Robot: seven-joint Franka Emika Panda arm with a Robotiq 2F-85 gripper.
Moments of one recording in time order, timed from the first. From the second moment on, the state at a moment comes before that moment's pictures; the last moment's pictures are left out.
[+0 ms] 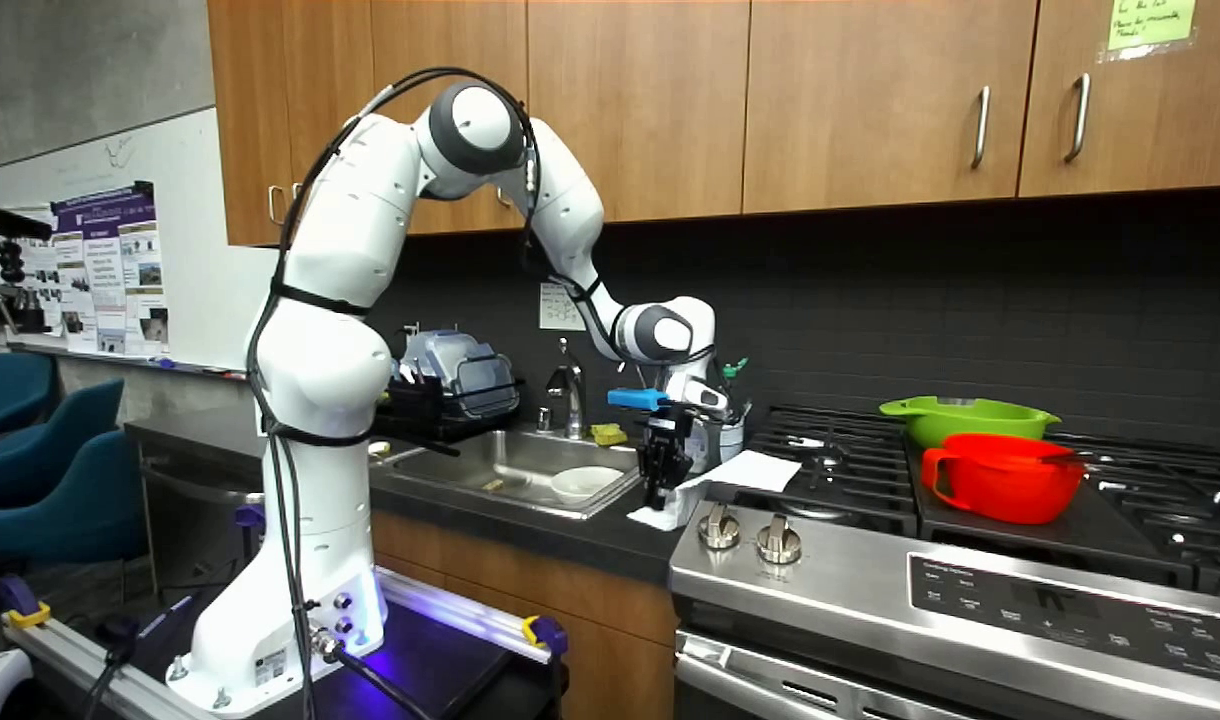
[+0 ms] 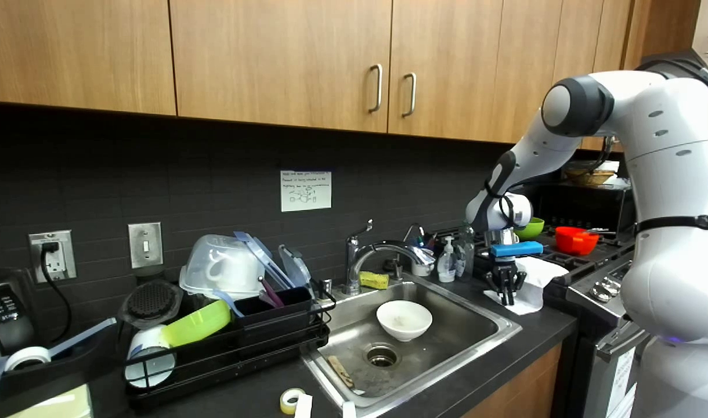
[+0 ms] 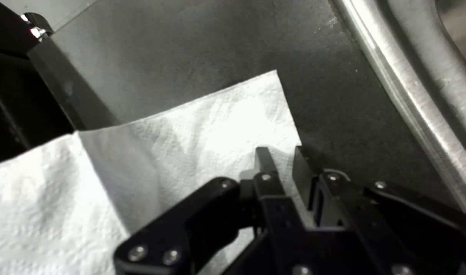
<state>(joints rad) -0.31 0.35 -0.27 -2.13 -0.01 2.19 0.05</state>
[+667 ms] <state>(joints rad) -0.31 0.35 -0.27 -2.13 -0.01 2.19 0.05</state>
